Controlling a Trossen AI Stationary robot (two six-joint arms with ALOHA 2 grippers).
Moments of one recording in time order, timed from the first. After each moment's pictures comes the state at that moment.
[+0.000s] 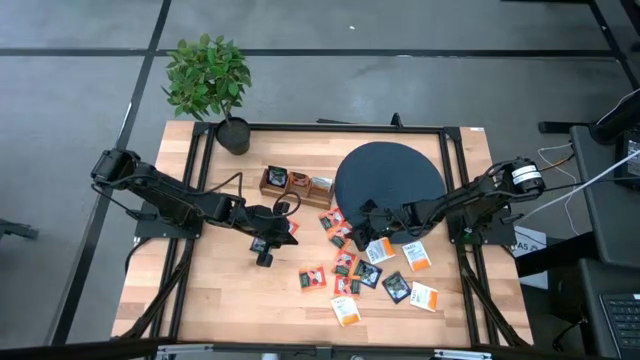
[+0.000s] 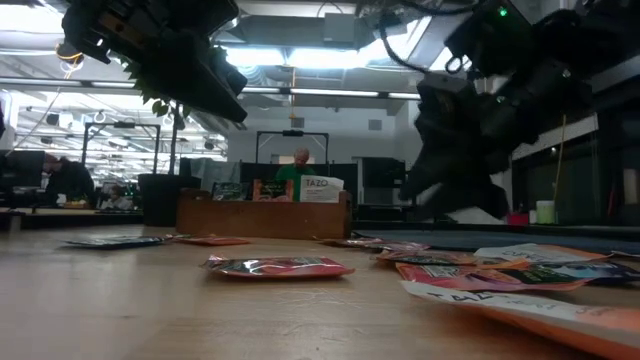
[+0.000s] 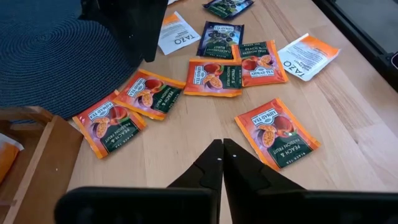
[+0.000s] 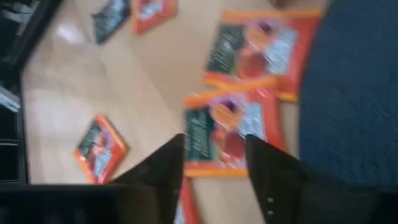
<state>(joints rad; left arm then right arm) -0.23 1.33 0.66 0.05 -0.03 0.01 0.16 1.58 0.58 0.29 0.11 0.95</state>
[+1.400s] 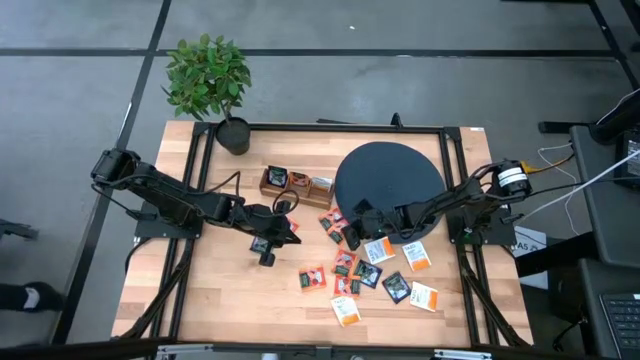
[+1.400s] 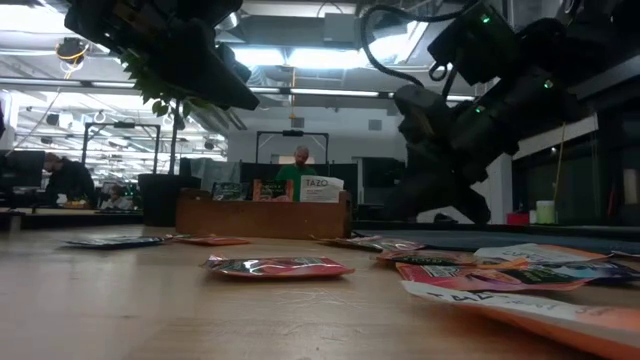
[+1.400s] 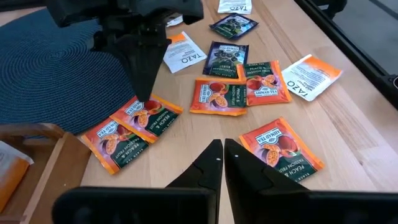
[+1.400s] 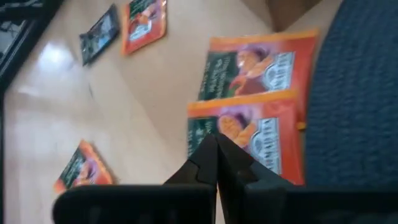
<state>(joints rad) -0.23 1.33 0.66 0.11 -0.05 0.00 0.16 1.69 0.62 0.36 0.20 0.96</state>
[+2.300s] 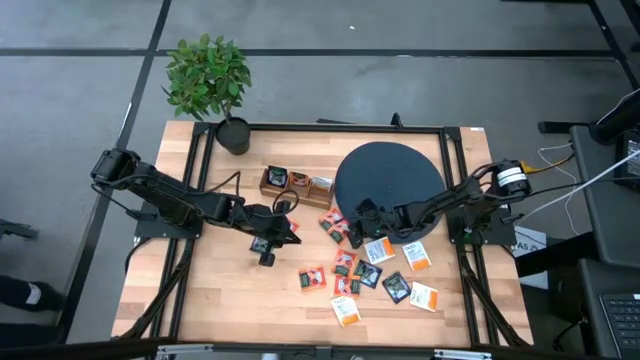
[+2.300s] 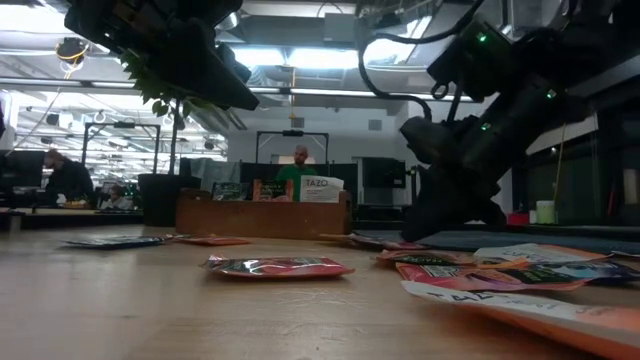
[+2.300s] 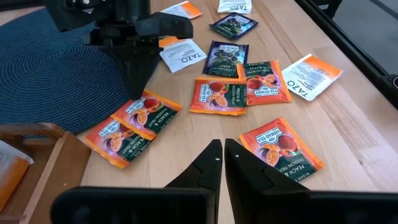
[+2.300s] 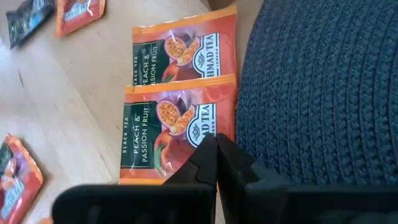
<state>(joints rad) -0.23 1.33 0.66 0.11 -0.05 0.00 0.15 1.70 0.63 0.21 0.25 0.96</state>
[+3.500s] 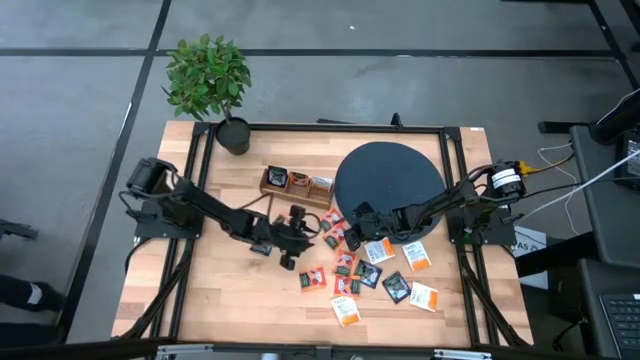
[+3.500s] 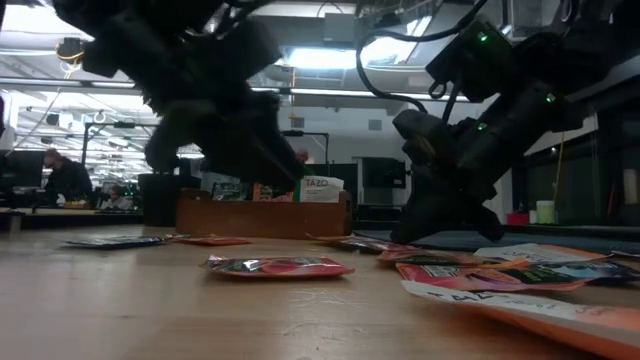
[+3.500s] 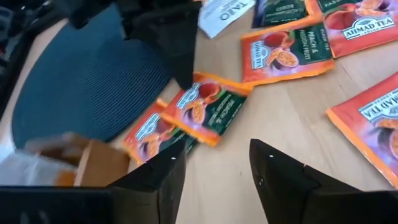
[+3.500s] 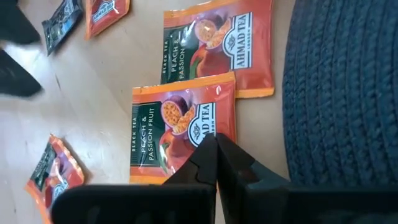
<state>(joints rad) -0.28 1.69 0.75 0.26 -0.36 0.24 0.17 1.74 0.62 0.32 0.18 1.04</state>
